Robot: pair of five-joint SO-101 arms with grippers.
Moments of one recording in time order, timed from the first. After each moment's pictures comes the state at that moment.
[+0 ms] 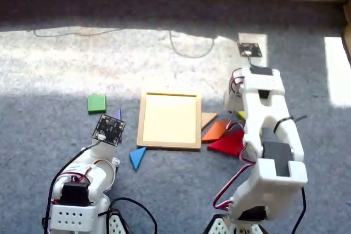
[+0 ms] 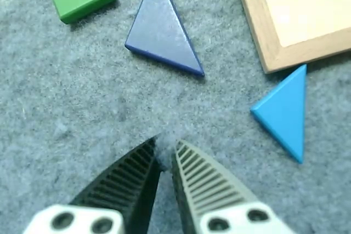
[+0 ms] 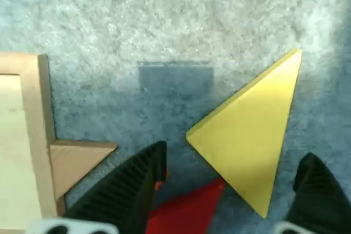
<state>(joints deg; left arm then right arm) -2.5 -102.3 96.0 74.9 -11.0 -0.8 13.1 13.1 62.9 6.1</state>
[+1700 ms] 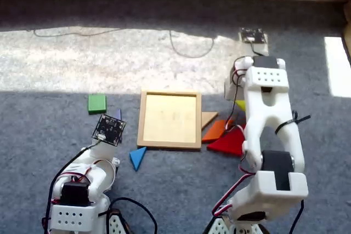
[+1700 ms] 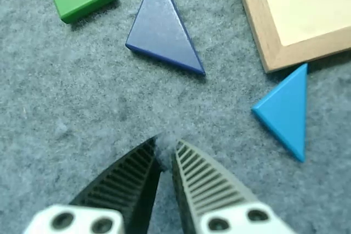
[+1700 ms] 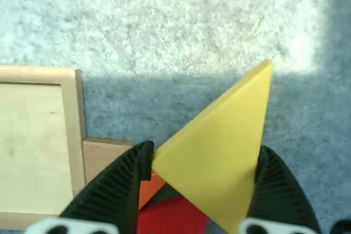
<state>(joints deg) -2.5 -102.3 96.0 74.9 -11.0 -5.0 4.3 6.7 70.9 6.0</state>
